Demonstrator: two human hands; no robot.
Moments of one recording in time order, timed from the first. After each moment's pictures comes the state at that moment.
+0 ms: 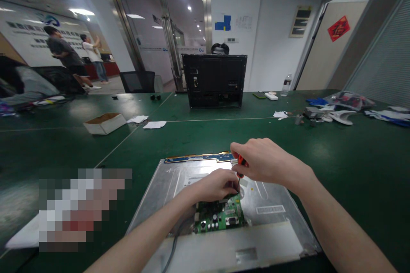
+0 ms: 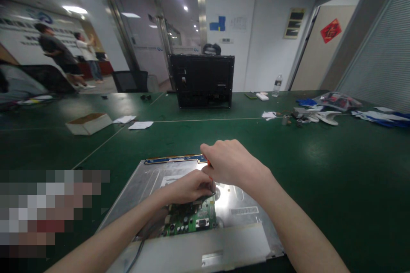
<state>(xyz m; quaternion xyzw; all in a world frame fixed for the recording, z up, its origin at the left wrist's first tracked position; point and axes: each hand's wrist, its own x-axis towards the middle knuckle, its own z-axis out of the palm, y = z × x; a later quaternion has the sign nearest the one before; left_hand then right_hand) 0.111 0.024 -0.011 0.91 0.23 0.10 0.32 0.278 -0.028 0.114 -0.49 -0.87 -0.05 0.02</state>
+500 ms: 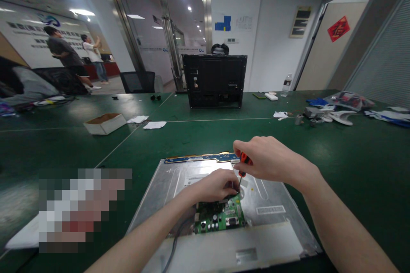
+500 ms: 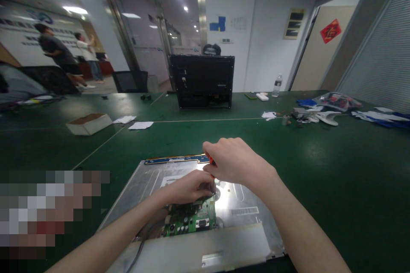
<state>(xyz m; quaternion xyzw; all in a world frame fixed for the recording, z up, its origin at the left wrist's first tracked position) 0.110 0.022 -0.007 0.91 0.24 0.10 0.32 0.285 -0.029 0.119 -0.49 -0.87 -0.05 0.04</state>
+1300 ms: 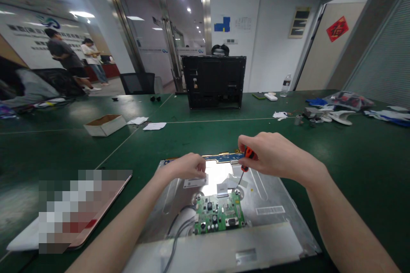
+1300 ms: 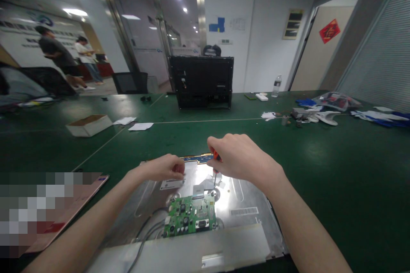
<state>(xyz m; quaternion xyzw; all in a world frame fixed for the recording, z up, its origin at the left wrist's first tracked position) 0.054 0.060 0.041 0.87 0.45 -0.05 0.21 0.297 -0.030 0.127 -0.51 -0.86 -0.03 0.06</state>
